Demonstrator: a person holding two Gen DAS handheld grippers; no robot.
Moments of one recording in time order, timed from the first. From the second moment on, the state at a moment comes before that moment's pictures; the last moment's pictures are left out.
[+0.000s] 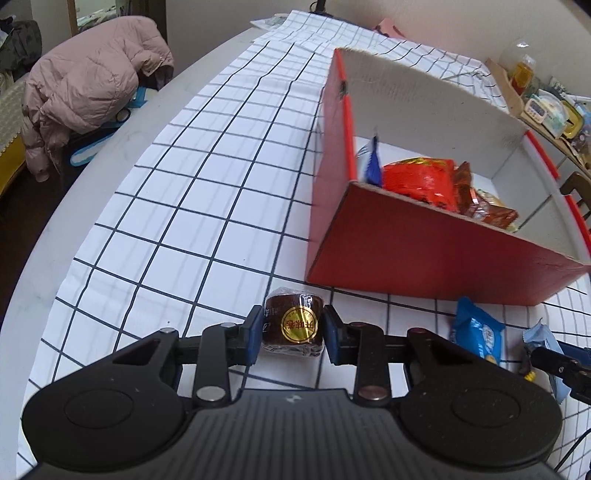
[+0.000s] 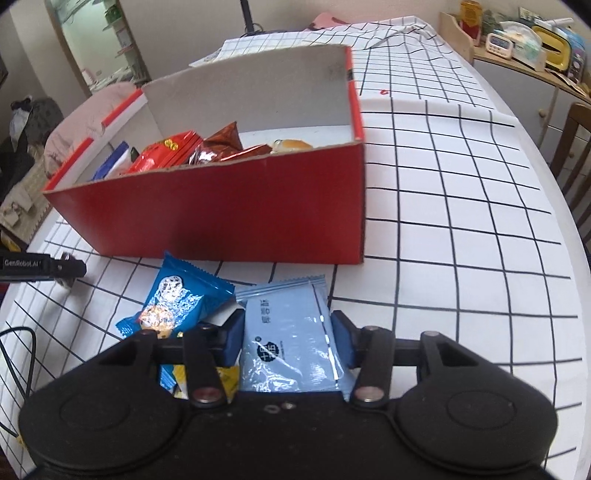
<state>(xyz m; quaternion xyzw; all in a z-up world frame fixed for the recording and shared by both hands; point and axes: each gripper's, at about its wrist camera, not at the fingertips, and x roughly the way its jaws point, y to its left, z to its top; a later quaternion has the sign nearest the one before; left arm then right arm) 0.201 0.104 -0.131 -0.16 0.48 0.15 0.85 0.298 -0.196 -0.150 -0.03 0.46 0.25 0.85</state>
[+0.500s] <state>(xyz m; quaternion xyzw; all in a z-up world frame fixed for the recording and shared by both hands) 0.191 0.073 -0.082 -0.15 0.45 0.12 0.87 0.273 -0.209 -0.099 0.02 0.42 0.26 0.87</state>
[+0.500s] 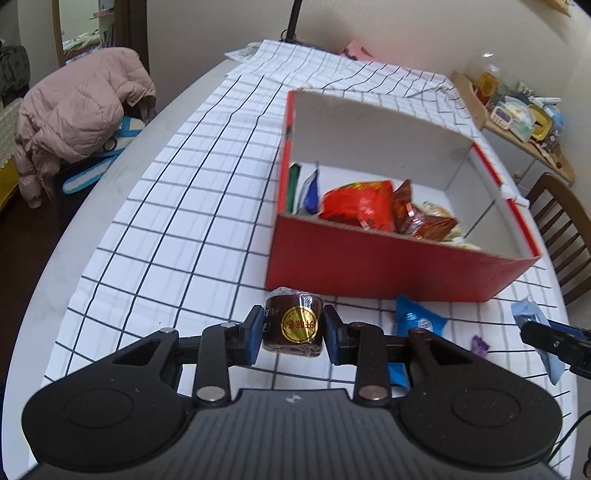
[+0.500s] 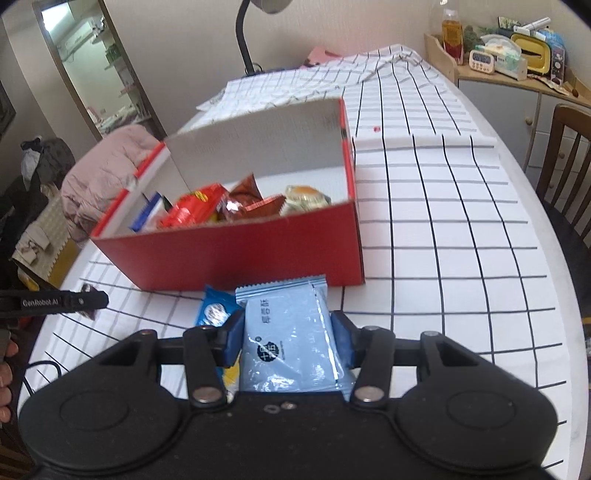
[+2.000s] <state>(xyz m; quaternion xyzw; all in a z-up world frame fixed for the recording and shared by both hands) 0.346 0.033 -0.060 -0.04 0.48 0.09 0.87 0.390 -0.142 -0.084 -0.05 0.41 0.26 0.87</state>
